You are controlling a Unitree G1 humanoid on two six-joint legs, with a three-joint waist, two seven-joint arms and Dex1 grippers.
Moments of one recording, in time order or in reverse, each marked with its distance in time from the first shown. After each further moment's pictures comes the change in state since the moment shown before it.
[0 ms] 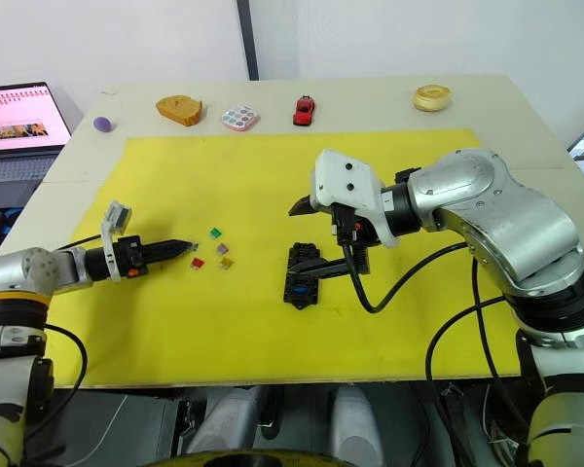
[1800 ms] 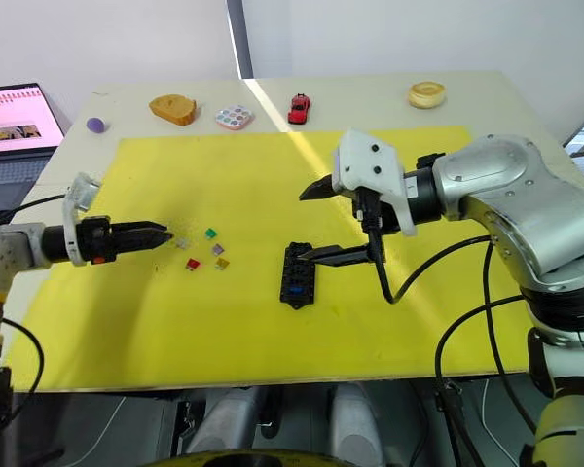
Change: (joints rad) left arm -0.008 0.131 -0.020 -0.165 0.010 -0.064 -0.102; right arm 0.003 -0.023 -0.066 0.034 0.013 -0.047 0.038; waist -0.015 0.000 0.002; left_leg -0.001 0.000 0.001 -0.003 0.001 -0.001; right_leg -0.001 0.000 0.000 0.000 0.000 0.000
